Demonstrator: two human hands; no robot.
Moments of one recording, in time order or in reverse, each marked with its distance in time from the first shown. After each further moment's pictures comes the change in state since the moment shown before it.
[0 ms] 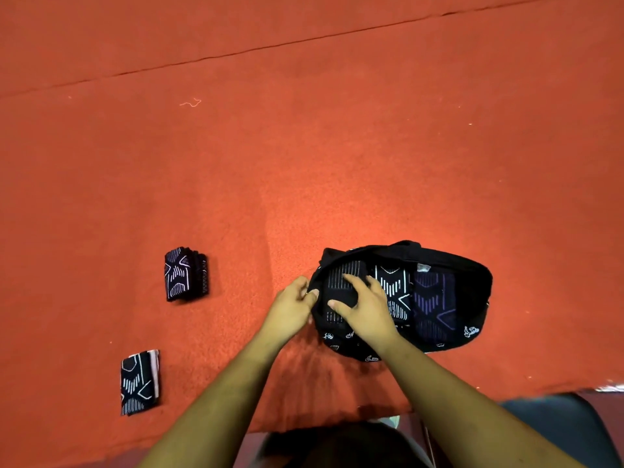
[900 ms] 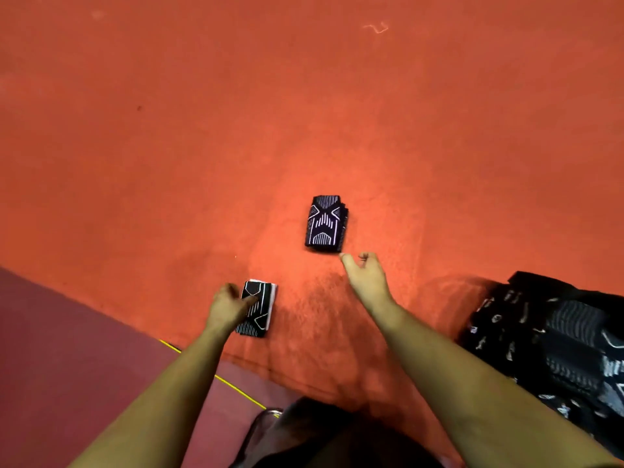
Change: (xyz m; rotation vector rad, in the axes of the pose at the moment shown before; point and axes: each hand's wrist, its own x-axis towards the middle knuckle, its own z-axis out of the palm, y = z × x) left_hand -0.097 -0.283 -0.283 -0.109 0.547 -0.728; right_hand 0.049 -0.191 0.284 0.133 -0.245 0.100
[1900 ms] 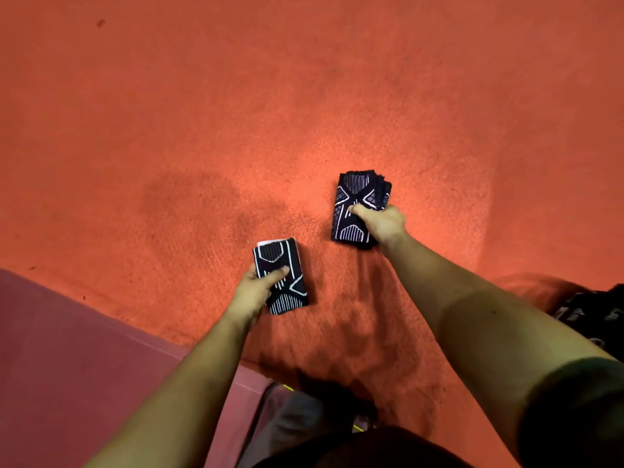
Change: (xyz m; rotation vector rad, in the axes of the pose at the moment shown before) left_hand 0.109 -0.022 0.033 -0.687 -0.274 -0.118; right_hand 0.224 0.048 0.106 0.036 0.006 0.220
